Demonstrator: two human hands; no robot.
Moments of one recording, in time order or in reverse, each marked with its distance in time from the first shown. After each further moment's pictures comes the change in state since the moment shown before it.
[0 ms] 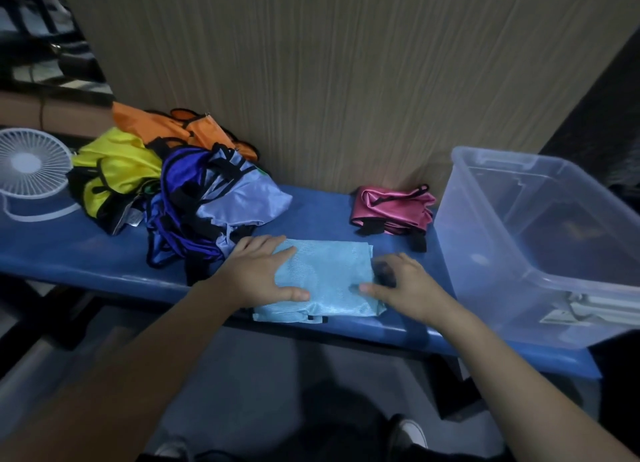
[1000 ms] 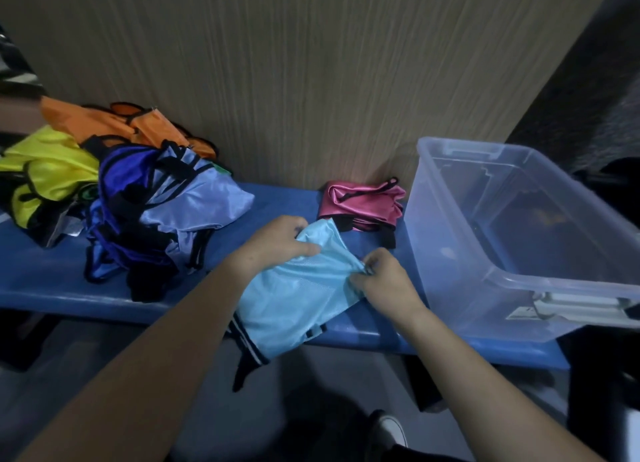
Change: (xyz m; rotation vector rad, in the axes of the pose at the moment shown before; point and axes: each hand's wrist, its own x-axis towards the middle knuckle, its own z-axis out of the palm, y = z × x) left_hand 0.090 0.067 -0.017 -0.774 0.087 -0.031; right_hand 0.002 0.004 0.002 0.413 0.176 0.286
